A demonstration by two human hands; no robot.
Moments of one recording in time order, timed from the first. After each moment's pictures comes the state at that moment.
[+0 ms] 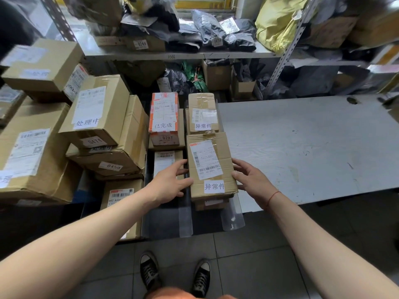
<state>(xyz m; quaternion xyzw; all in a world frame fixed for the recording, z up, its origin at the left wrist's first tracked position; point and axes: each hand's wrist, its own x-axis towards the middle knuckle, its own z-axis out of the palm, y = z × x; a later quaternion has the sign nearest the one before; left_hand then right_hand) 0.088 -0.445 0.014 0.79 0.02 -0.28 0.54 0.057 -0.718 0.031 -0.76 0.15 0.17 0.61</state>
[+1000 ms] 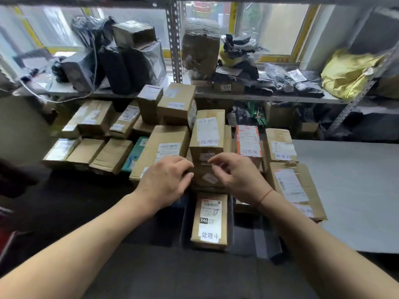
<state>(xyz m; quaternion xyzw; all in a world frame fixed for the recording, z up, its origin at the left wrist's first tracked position) 0.020 -0.183 0.161 0.96 -0.16 0.12 0.19 0.053 -0.414 0.166 -0.91 -0.23 -0.02 0.35</state>
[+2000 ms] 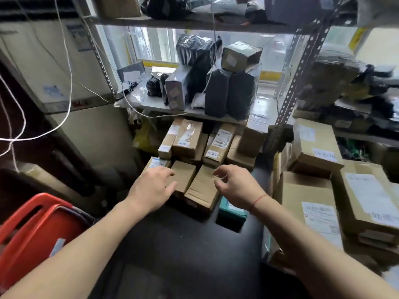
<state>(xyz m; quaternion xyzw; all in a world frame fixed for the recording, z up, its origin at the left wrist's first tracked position) 0.082 0.255 0.145 0.98 0.10 0.05 0.15 0.175 0.014 0.150 -0.92 -0.26 0.08 0.27</state>
